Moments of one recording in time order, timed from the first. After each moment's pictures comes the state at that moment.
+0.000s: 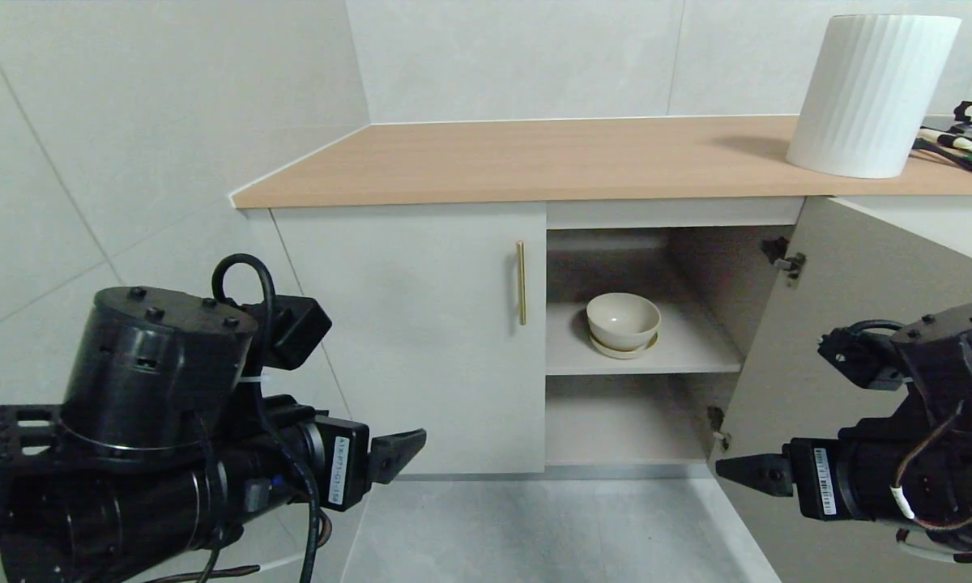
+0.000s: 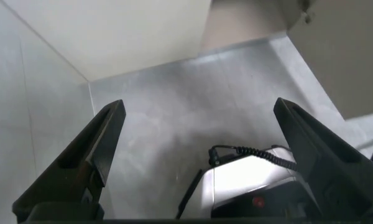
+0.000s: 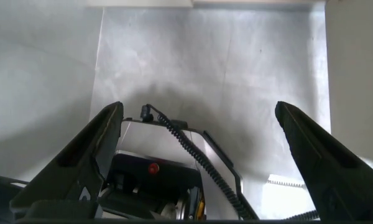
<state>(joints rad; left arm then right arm) -0.68 1.41 -0.76 -0.04 0.28 -0.30 0.60 1.38 -0.73 0.09 -0.15 0.47</state>
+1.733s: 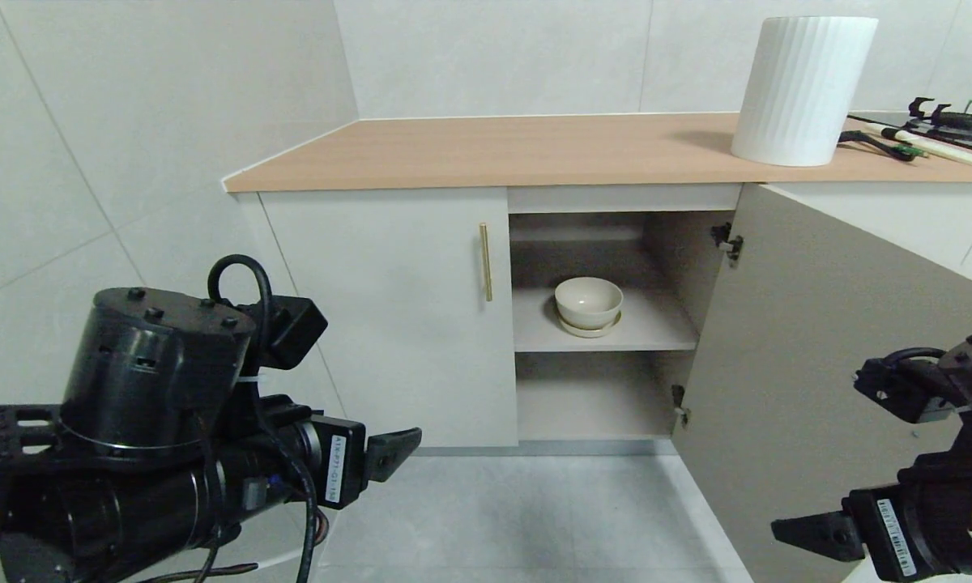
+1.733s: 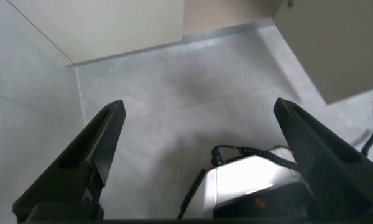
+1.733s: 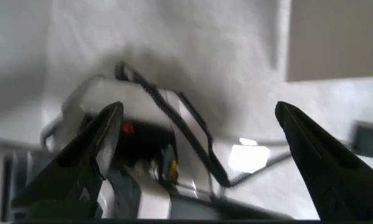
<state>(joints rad) -0.68 1.41 -0.75 -0.04 0.29 -0.30 0.60 1.29 -0.79 0.41 -0.15 0.39</state>
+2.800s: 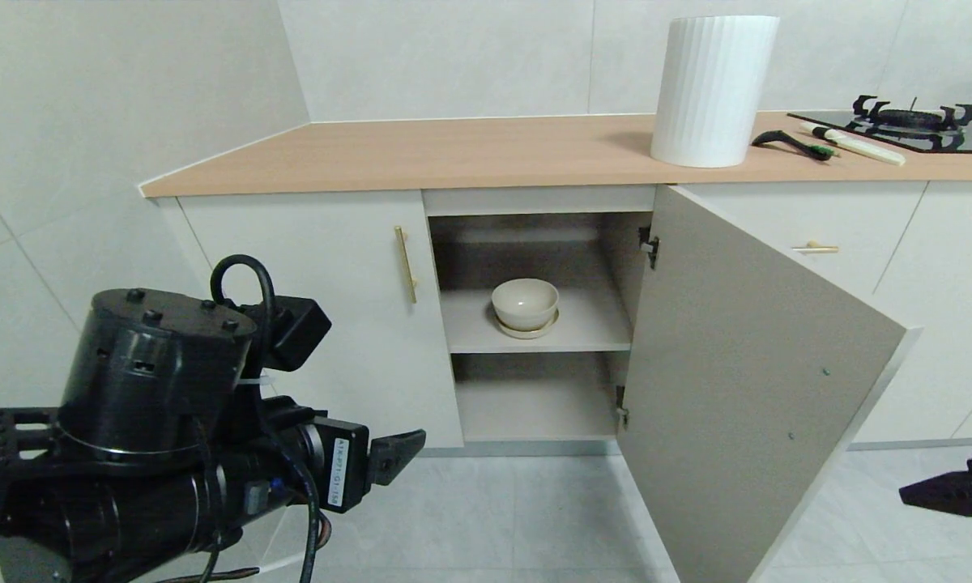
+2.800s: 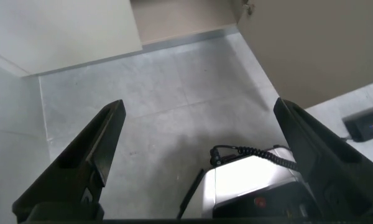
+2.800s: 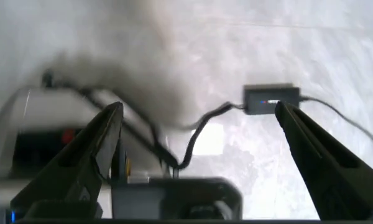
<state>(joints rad) -0.68 1.41 -0.75 -0.04 0.29 -0.30 0.27 1.21 -0.91 0.65 -0.25 0.22</state>
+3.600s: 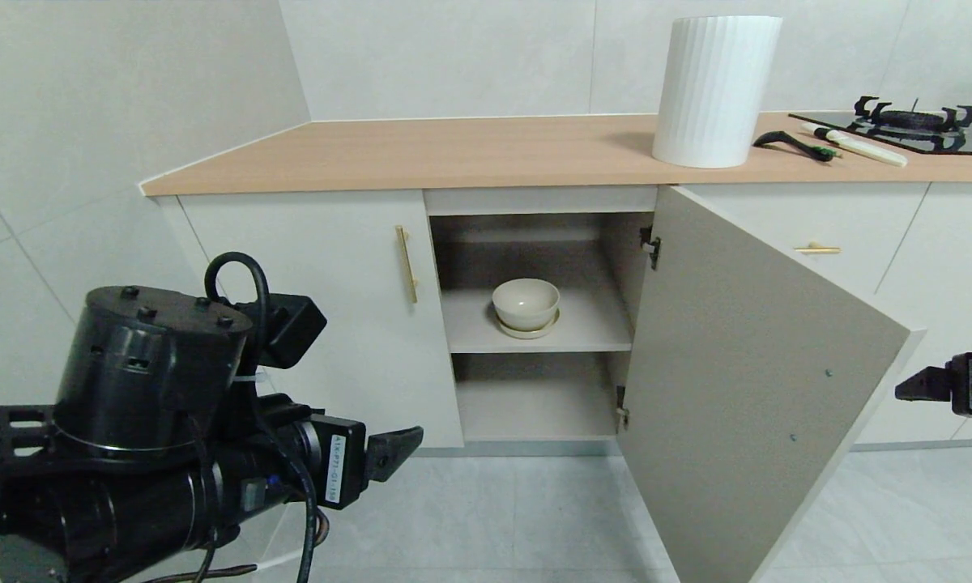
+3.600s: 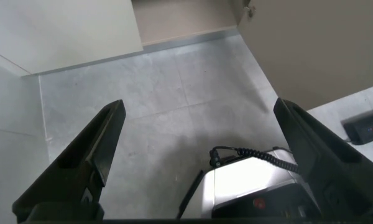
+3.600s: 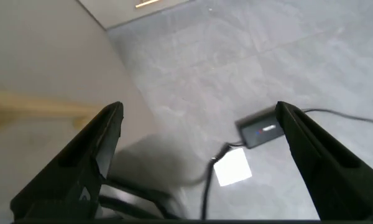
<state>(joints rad) -0.68 1.40 -0.75 -0.04 0.29 -0.31 -0.05 1.41 -0.92 0.29 -0.21 0.23</state>
